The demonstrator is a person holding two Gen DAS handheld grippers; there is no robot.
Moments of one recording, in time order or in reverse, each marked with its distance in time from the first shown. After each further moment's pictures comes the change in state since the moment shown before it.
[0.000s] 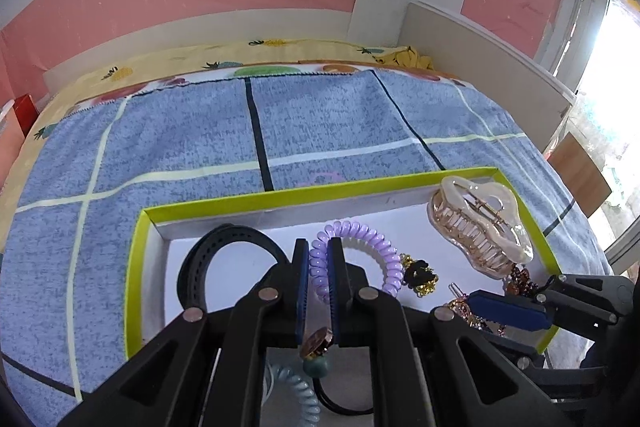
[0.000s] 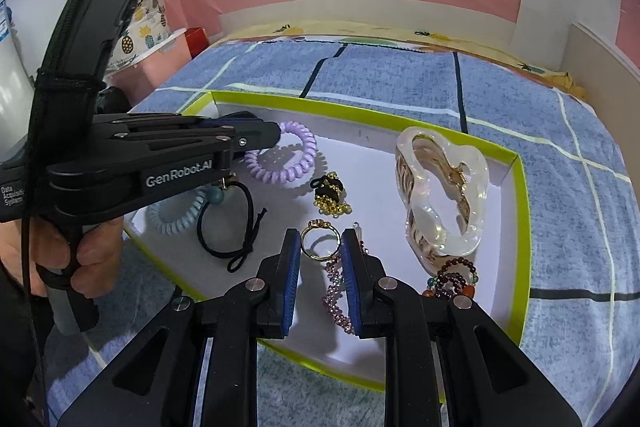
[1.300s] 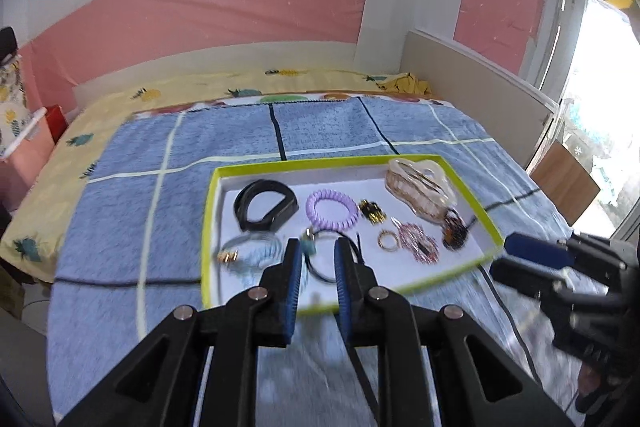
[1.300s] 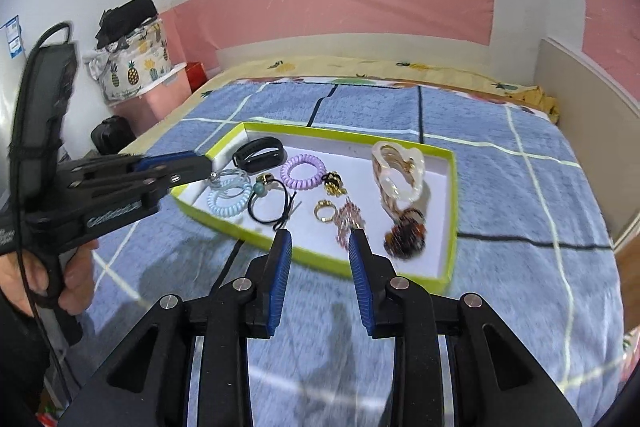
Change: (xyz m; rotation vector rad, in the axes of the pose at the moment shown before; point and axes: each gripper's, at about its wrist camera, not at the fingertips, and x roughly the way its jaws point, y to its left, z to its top) left arm -0.124 -0.022 -0.059 0.001 -0.122 0.064; right arm -0.108 0.019 -0.040 0.055 -0.142 -0.050
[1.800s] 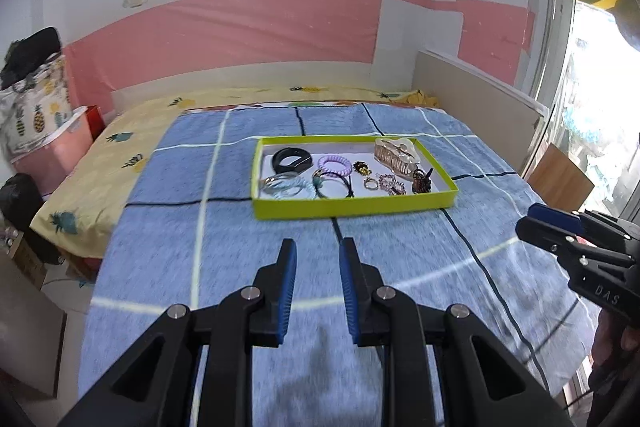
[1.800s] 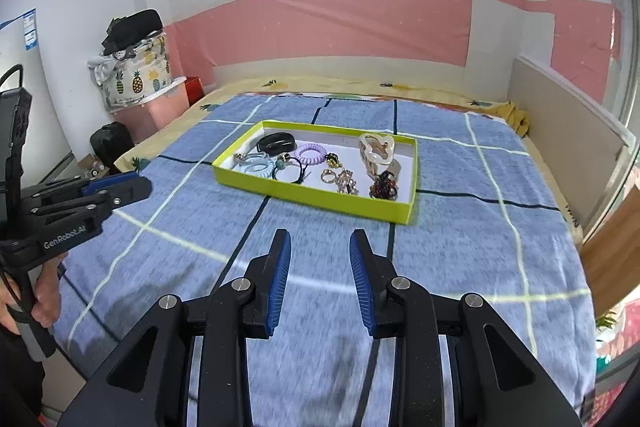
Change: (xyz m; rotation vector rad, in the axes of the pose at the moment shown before) left arm -0.121 -0.013 -0.079 -0.041 -0.083 0.084; right arm -0.102 0.028 -0.062 -0.016 -0.083 -0.061
